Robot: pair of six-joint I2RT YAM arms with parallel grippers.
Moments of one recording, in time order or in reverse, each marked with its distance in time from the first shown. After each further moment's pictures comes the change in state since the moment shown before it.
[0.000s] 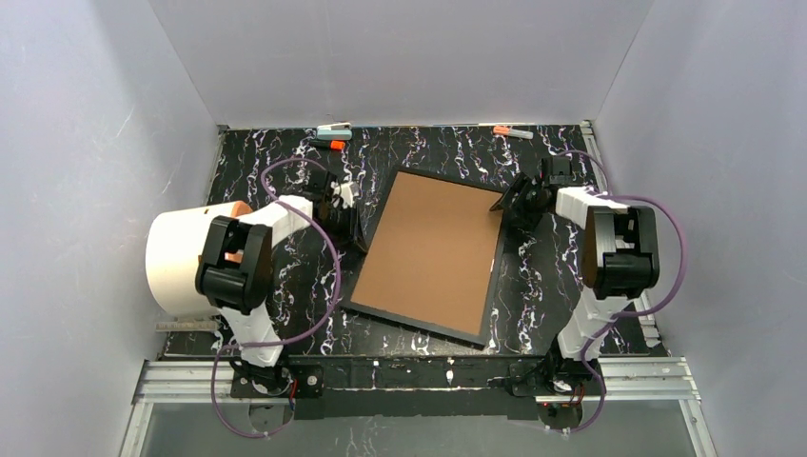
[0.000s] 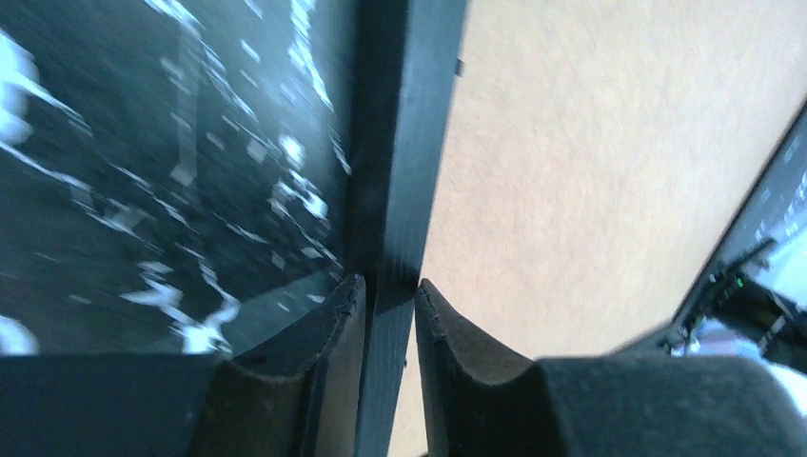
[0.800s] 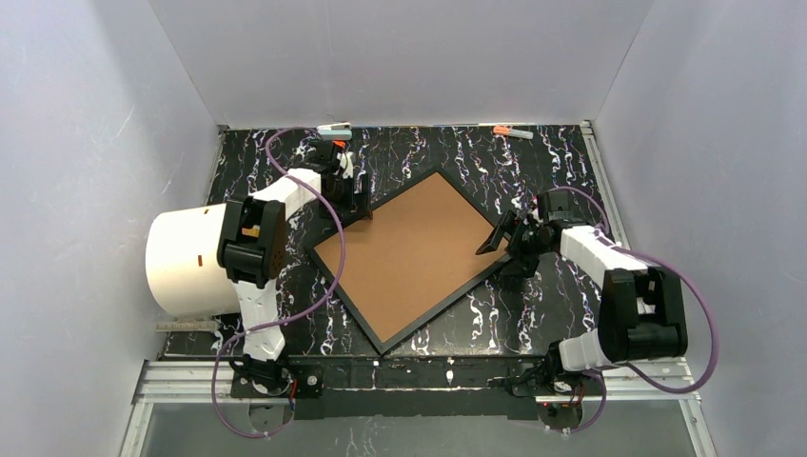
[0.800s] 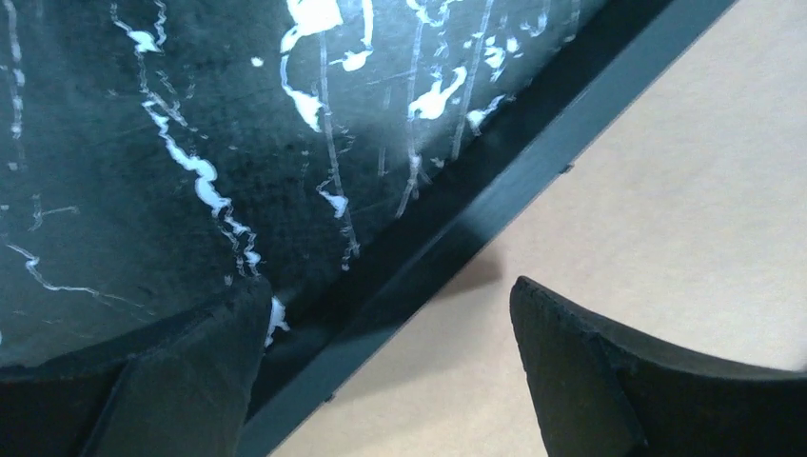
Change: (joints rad) left arm 0.000 0.175 0.299 -0.037 -0.247 0.023; right arm 0.076 -0.404 -0.311 -0.224 -0.116 0.000
